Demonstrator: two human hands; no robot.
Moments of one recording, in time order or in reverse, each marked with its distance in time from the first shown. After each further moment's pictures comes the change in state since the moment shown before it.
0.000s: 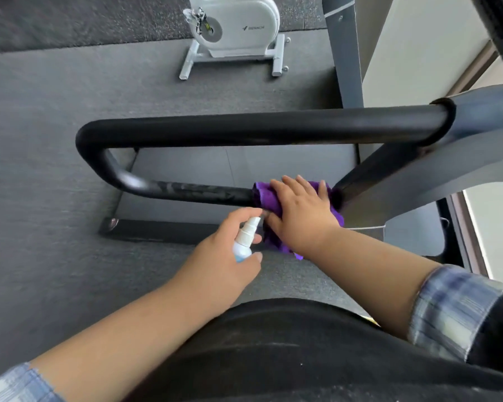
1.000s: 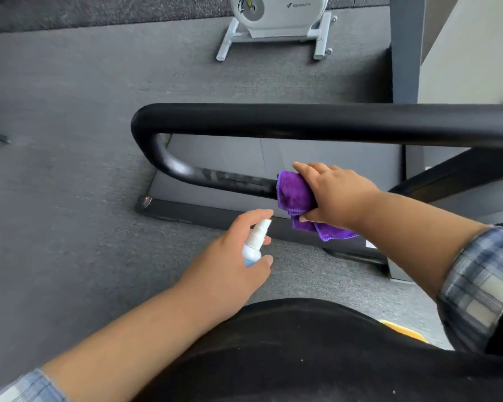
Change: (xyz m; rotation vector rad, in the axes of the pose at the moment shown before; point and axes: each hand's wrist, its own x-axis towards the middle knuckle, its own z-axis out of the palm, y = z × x) left_hand -0.018 -0.028 -0.033 0.037 0.021 -0.168; right_hand 0.062 0.000 -0.004 -0.228 -0.141 -0.298
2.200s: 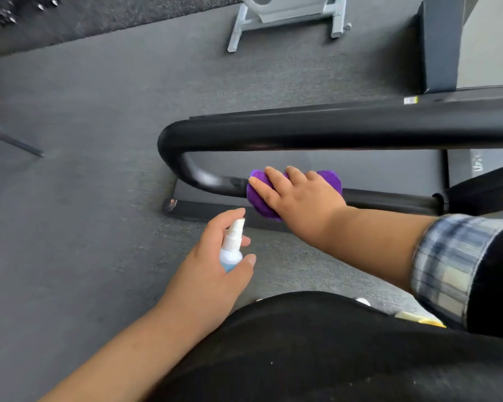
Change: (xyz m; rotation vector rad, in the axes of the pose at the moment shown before) left_hand 0.007 -0.038 -0.059 0.007 0.145 -0.065; right_hand 0.052 -0.097 0.009 -0.329 0.122 -0.213
